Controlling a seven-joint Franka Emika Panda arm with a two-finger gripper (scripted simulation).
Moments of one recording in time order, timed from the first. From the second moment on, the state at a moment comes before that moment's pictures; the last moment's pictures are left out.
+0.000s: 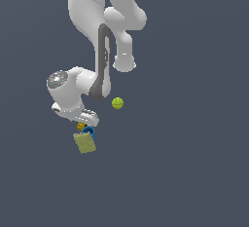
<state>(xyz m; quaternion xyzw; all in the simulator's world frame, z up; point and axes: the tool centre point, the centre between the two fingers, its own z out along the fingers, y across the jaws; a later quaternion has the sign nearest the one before) -0.011 -0.217 0.049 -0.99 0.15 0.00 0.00</state>
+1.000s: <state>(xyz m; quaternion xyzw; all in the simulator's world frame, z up) 0.009 -0.224 0.052 -0.99 0.15 -0.03 0.00</state>
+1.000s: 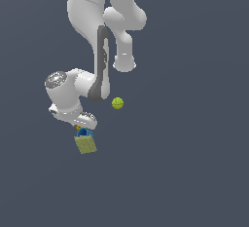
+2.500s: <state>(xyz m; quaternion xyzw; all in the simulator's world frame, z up) -0.055 -0.132 0.191 -0.99 0.15 -0.02 0.00</state>
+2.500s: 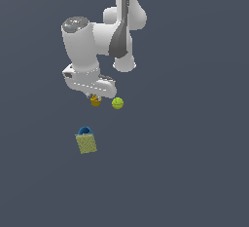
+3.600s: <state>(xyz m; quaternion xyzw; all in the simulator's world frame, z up) -0.126 -0.022 0.370 -0.99 0.15 -0.01 0.00</state>
